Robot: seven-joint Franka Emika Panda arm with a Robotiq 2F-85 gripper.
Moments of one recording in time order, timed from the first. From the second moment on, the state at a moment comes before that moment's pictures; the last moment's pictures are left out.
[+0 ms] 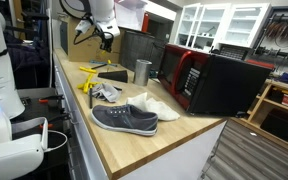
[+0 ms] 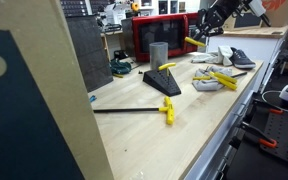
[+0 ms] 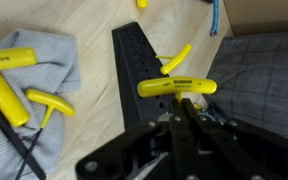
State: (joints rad) arm 0.03 -0.51 -0.18 -2.73 0.94 2.42 -0.04
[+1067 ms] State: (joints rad) arm 0.02 -0.33 -0.14 -2.52 1.12 2.37 -0.08
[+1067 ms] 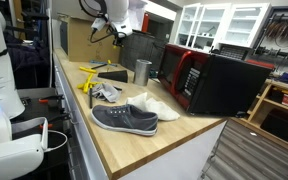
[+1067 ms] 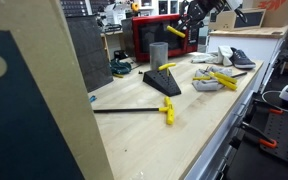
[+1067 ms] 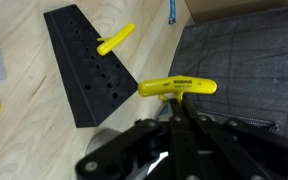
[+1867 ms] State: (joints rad) arm -0.02 -0.15 -0.11 -2.33 1.43 2.37 -0.04
